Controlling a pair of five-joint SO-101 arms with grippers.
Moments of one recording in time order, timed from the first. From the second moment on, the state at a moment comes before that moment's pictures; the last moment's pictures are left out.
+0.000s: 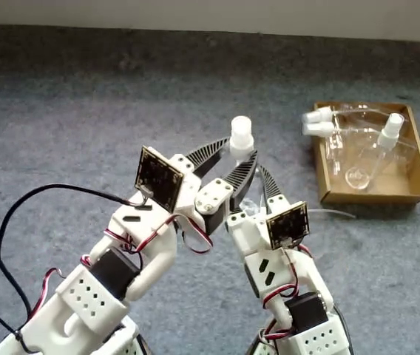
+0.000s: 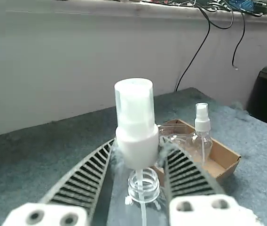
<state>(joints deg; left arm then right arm) 35.4 -62.5 60.6 12.0 11.8 -26.5 -104.6 95.5 21.0 4.6</state>
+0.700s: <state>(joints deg) 35.6 -62.5 64.6 7.3 11.7 -26.5 -104.5 95.5 21.1 4.6</state>
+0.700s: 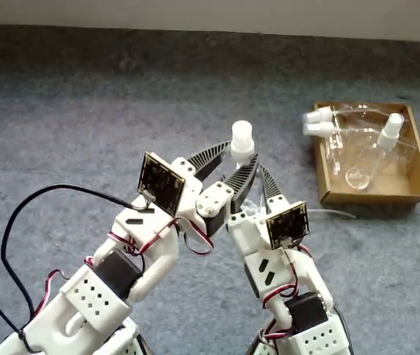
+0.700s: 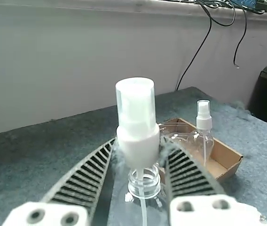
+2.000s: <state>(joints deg) 38.2 -62.5 66.3 12.1 11.6 -24.2 -104.5 95.3 21.1 4.7</state>
